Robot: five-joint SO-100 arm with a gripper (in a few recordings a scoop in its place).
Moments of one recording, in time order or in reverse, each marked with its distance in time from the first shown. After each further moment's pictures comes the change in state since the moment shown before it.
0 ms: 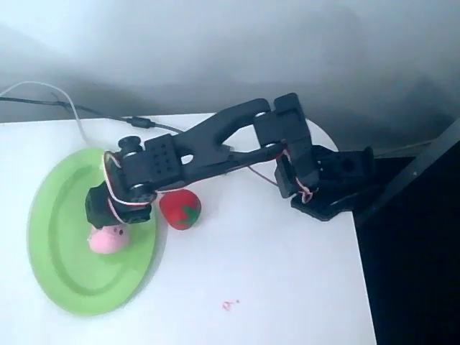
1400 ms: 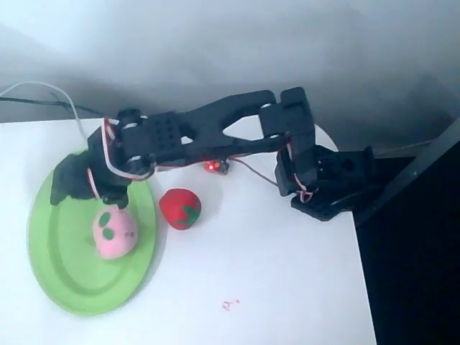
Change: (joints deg) arm 4.6 7.9 -4.6 -7.6 -3.0
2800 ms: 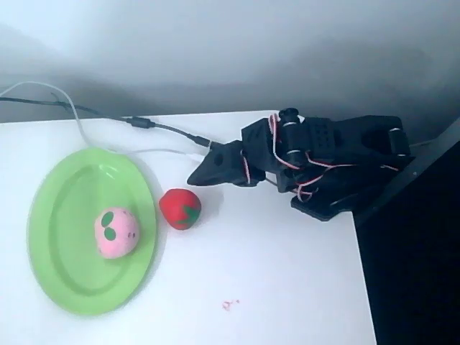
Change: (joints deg) arm 6.9 107.0 105.6 6.6 9.1
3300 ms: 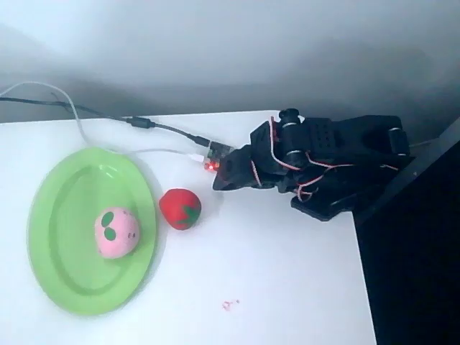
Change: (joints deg) arm -1.0 -0.1 0.0 19.6 -2.7
